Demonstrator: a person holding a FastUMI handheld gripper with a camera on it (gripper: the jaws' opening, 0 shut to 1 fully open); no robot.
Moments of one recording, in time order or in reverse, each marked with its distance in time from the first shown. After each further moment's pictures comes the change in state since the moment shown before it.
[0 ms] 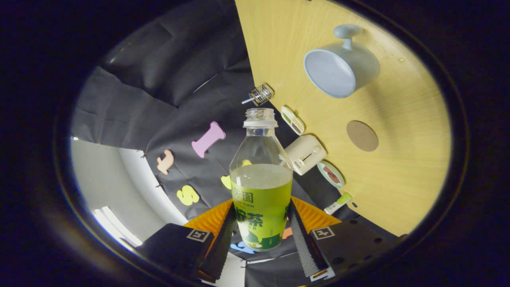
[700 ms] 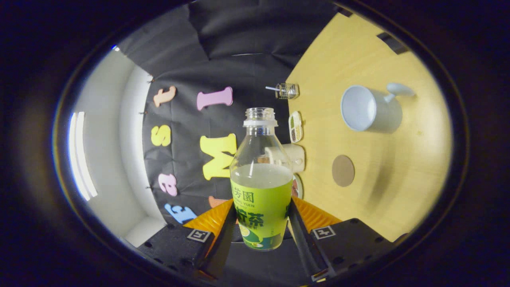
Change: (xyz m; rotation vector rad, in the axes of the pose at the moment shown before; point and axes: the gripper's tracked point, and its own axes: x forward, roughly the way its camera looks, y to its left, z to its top) arm -0.040 -0.049 -0.018 -0.735 0.060 -0.237
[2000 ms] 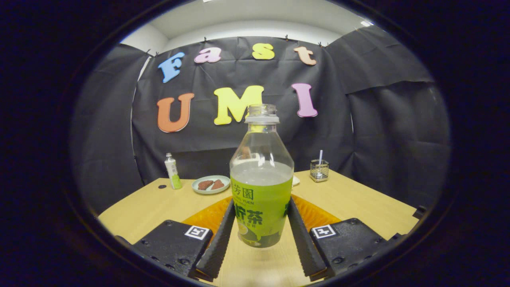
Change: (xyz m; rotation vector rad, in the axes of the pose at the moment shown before) arm 0.067 -0.053 0.024 -1.336 -0.092 -0.295
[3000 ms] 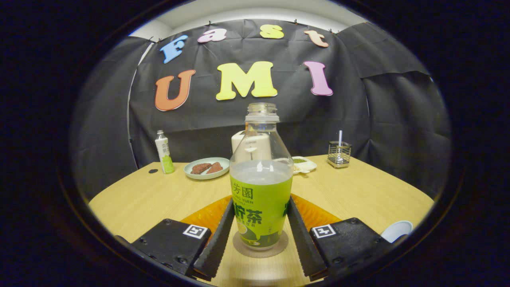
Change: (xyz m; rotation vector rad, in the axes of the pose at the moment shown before) arm 0.101 0.015 -0.052 -0.016 0.101 0.049
